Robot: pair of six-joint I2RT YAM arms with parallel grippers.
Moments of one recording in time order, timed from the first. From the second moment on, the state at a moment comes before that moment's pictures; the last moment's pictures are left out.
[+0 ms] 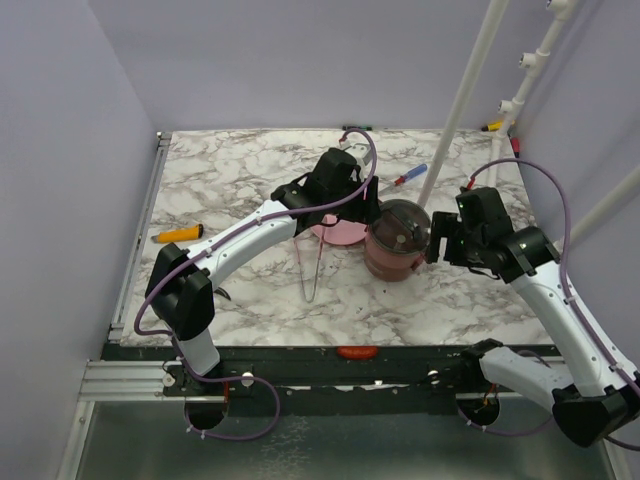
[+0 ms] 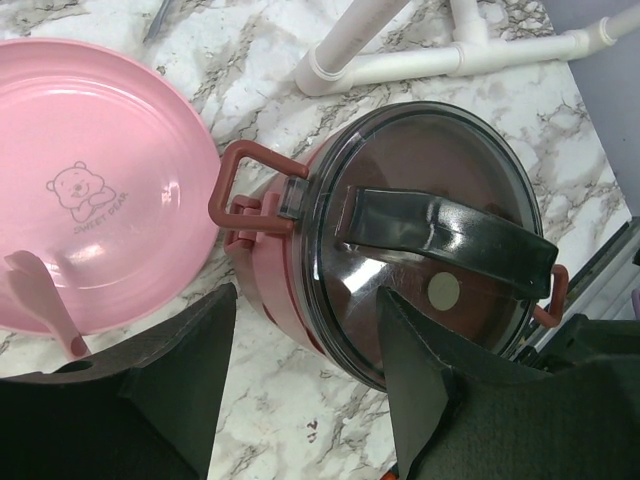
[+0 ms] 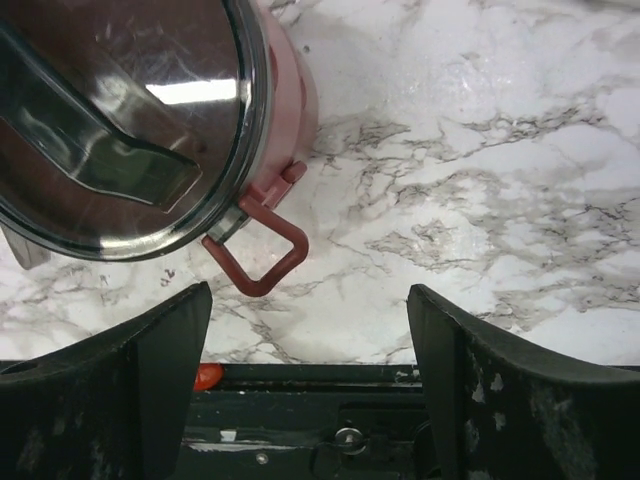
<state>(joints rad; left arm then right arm) -0.77 1.71 1.51 -0.38 0.12 -0.44 0.40 1.01 1.11 -1.04 0.17 0.43</state>
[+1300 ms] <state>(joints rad) -0.73 1.76 1.65 -0.39 0.01 -0.40 0.40 1.03 1.05 -1.02 0.39 0.56</state>
